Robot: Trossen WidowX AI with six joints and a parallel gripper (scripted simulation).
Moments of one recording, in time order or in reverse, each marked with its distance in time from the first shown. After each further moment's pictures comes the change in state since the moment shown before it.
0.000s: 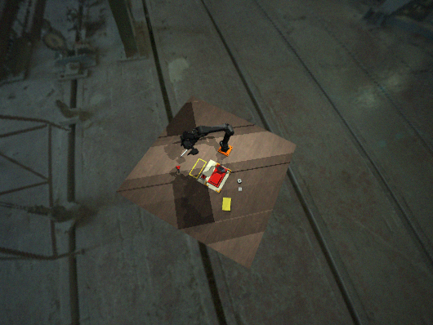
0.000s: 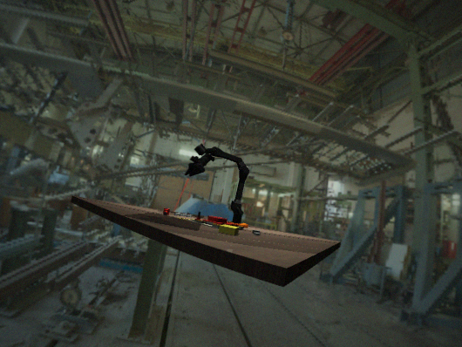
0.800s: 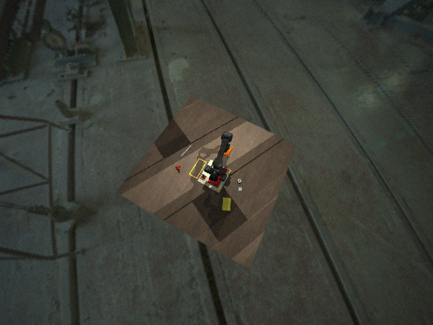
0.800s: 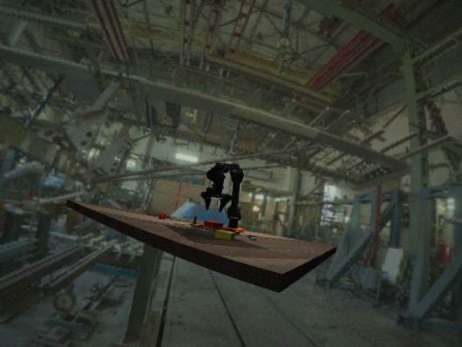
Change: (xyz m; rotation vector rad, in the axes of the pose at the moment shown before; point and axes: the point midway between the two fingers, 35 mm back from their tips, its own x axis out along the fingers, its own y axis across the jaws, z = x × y) arm 0.039 0.299 -0.141 -0.336 0.552 0.306
